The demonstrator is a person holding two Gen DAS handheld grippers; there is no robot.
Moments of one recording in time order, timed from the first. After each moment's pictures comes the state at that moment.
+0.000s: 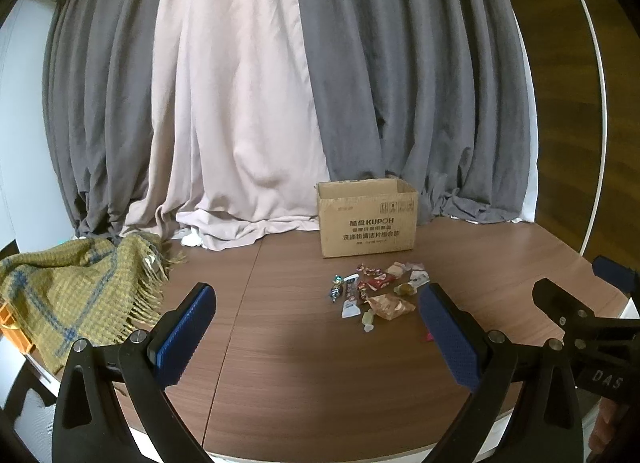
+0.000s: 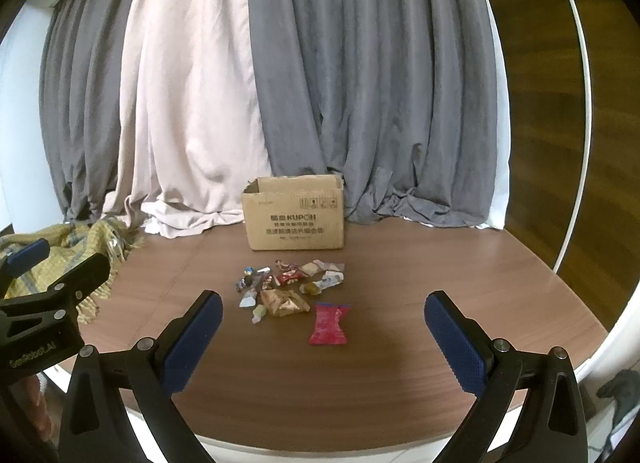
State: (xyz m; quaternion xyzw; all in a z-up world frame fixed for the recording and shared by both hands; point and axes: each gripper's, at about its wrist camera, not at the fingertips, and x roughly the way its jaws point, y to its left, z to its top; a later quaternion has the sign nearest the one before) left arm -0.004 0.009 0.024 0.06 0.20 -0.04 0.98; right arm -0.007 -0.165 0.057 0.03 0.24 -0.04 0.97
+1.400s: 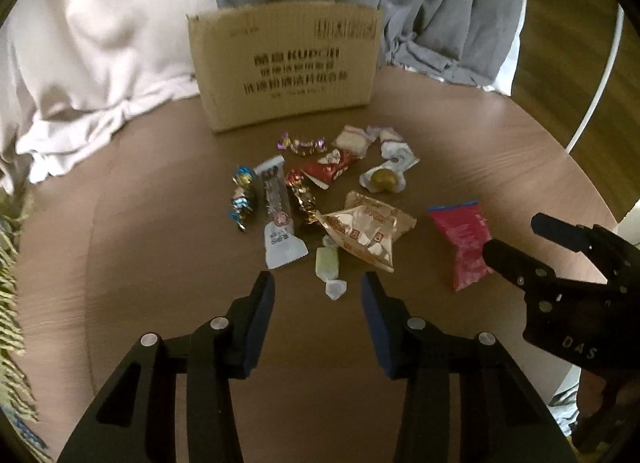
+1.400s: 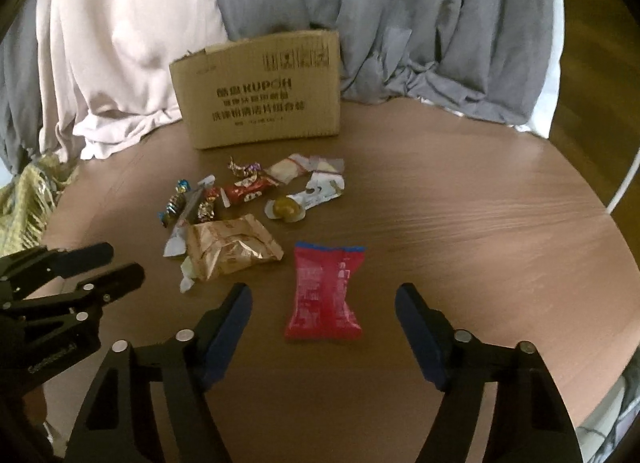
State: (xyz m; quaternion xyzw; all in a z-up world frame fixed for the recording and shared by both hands) left arm 0.225 -0.031 -0.132 0.08 0.46 -0.22 0.86; right arm 0.175 -0.183 -0.094 0.05 0.45 -0.06 0.89
